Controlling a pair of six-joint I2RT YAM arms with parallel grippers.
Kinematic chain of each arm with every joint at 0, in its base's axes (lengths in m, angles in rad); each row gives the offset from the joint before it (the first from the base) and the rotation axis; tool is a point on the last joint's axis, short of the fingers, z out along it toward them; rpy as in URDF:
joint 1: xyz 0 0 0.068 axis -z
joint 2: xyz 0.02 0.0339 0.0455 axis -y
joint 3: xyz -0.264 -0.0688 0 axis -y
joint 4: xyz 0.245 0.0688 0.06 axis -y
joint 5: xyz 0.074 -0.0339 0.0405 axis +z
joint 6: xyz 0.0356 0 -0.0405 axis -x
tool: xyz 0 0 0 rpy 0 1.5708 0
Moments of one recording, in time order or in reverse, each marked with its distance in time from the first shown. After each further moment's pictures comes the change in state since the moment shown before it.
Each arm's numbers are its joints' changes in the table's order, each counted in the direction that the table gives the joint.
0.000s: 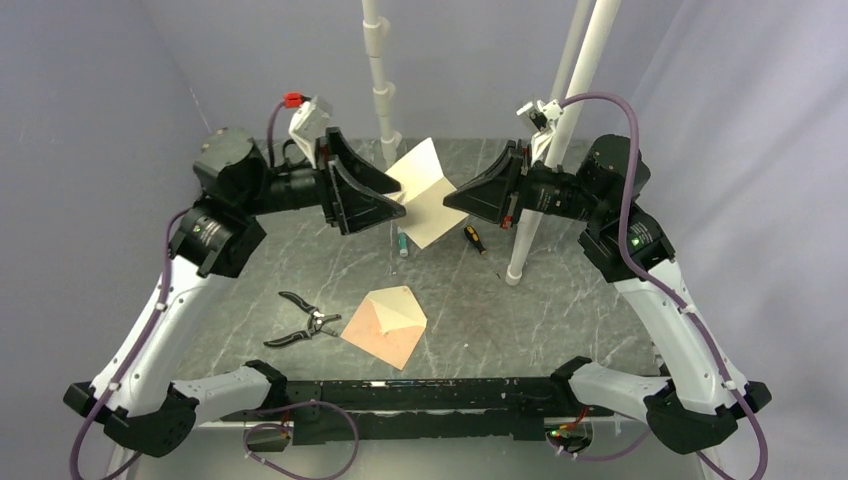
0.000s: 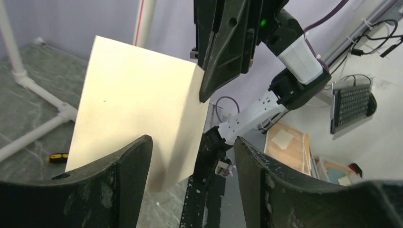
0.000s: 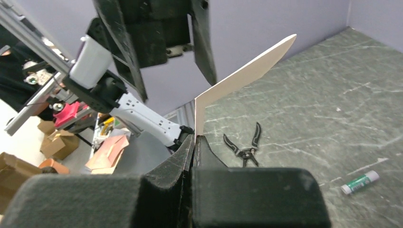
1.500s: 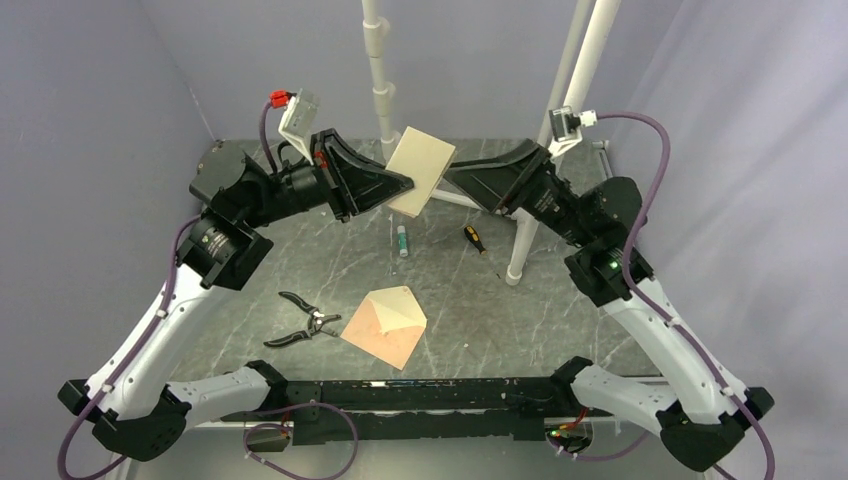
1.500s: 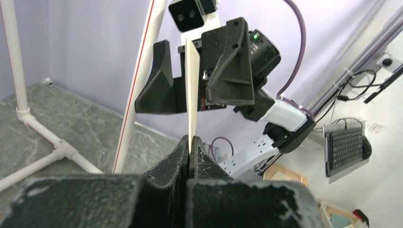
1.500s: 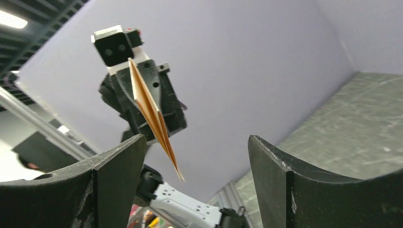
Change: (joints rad) left arm 0.121 0.017 -0.062 0.199 0.199 0.116; right arm -0.058 0.135 -0.296 0.470 -0.381 -0.460
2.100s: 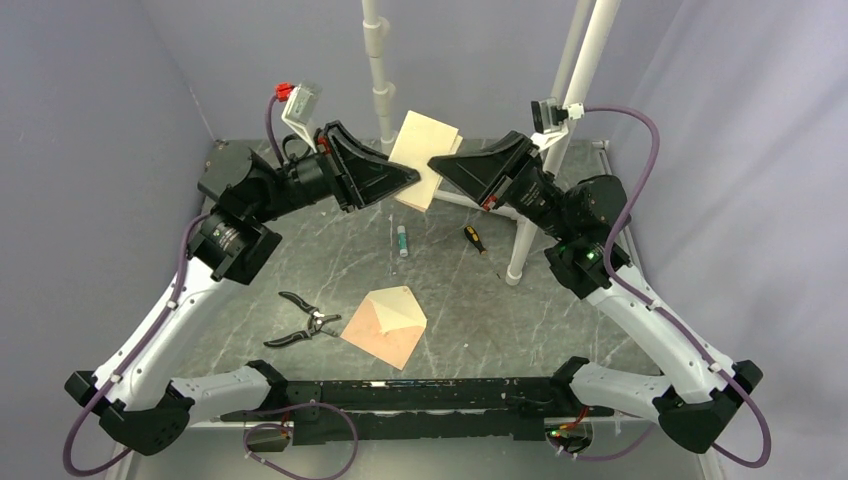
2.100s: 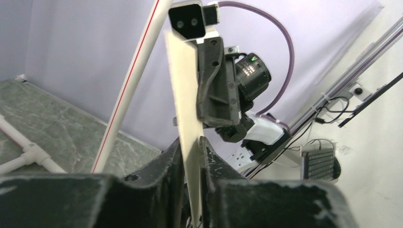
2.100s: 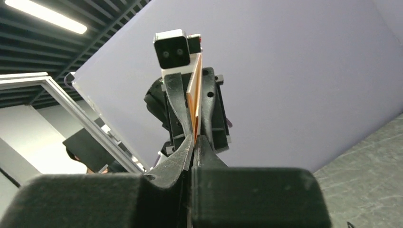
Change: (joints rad) left arm 0.000 -0.032 -0.019 0.140 0.034 0.183; right arm -0.098 -0.105 0.010 0.279 -0.007 -0.123
